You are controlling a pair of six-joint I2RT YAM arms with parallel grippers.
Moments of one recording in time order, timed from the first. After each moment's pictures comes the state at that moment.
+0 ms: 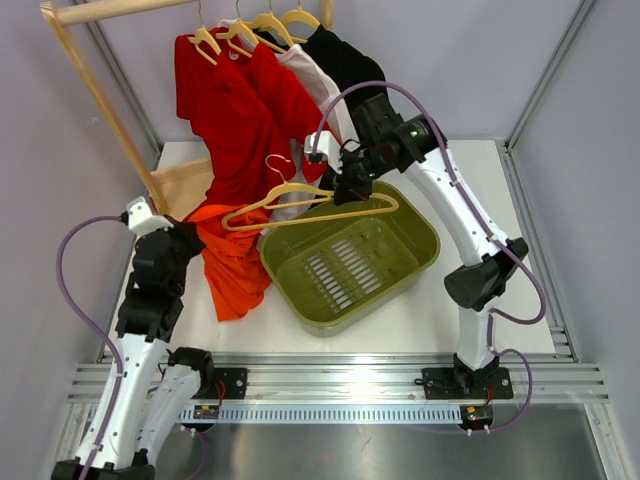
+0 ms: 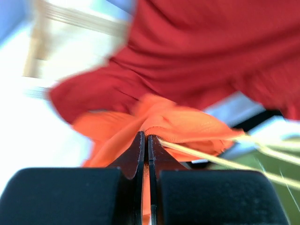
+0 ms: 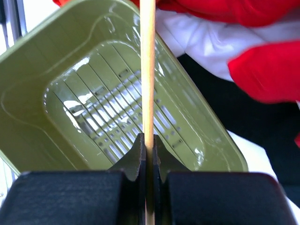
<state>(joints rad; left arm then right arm) -0.18 0.63 0.73 -0.34 -0.31 -0.52 0.60 1.98 2.37 -1.36 -0.54 -0.77</state>
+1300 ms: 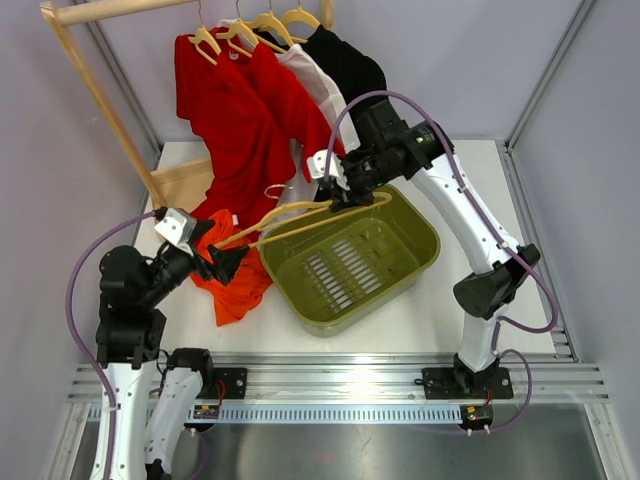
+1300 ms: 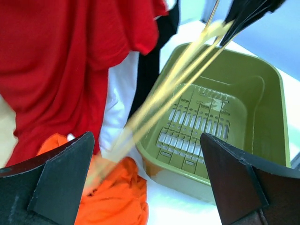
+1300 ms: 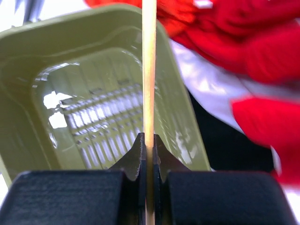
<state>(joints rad) -0.03 0.49 0.85 -0.43 0.61 -0.03 0.57 1.88 2.26 -1.36 -0.70 -1.12</state>
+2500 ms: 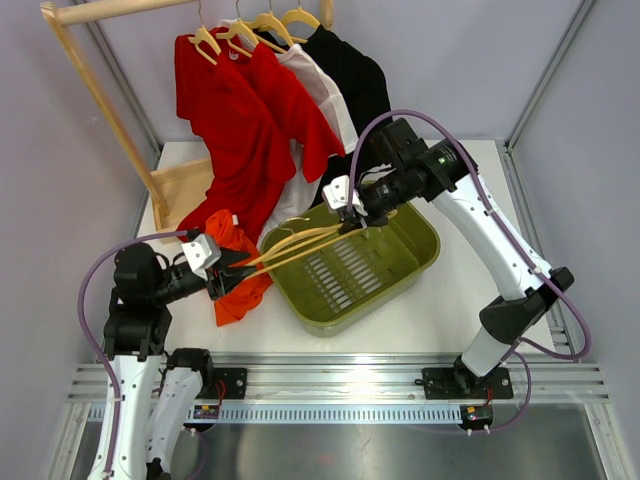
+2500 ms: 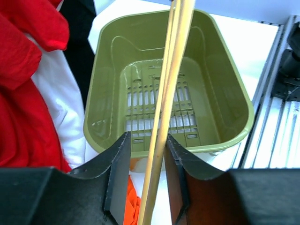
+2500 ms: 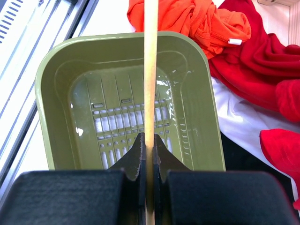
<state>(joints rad) -0.03 0.51 0.79 -0.50 1.00 0.28 0.64 1.67 2.02 -1.37 -0.78 -1.25</state>
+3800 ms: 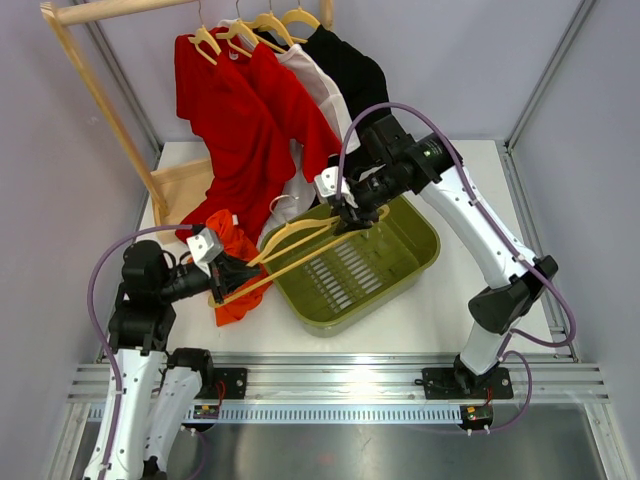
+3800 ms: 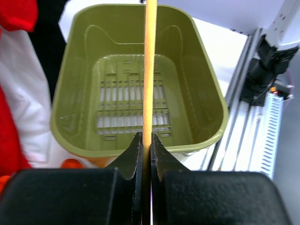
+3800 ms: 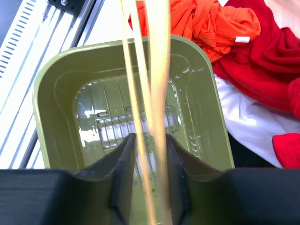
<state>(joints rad) -0.06 0.53 0.76 -0.49 1.04 0.15 0.63 1.76 2.08 -1.37 -0.81 -1.19</state>
